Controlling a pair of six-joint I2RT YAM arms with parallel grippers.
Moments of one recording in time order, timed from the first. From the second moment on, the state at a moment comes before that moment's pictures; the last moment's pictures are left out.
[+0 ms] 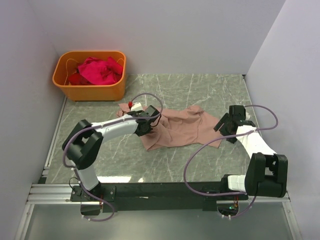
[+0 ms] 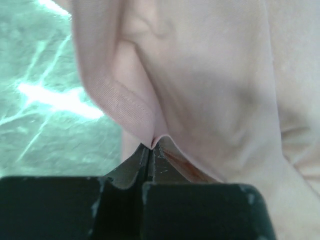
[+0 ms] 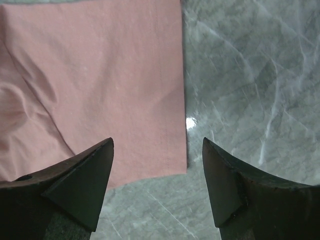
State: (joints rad) left arm -0.76 1.78 1.18 -0.59 -0.49 -1.12; right arm -0.08 1.29 0.75 -0.51 0.11 0.62
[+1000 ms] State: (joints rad) left arm -0.69 1.27 0.84 -0.78 -0.37 -1.27; right arm -0.08 1.20 0.66 -0.57 0.06 0.60
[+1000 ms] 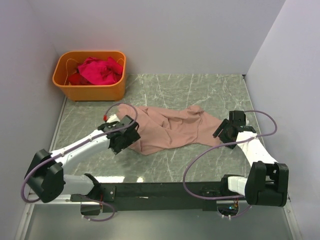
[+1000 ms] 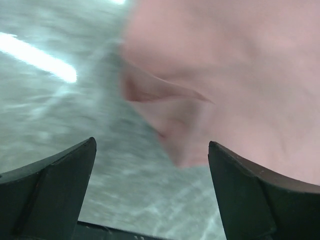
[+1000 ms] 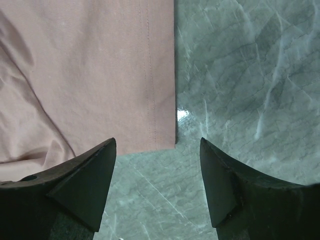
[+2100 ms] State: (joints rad) left arm -0.76 1.51 0.99 -0.89 -0.44 -1.26; right arm -0.03 1.27 0.63 -0.54 0.05 0.60
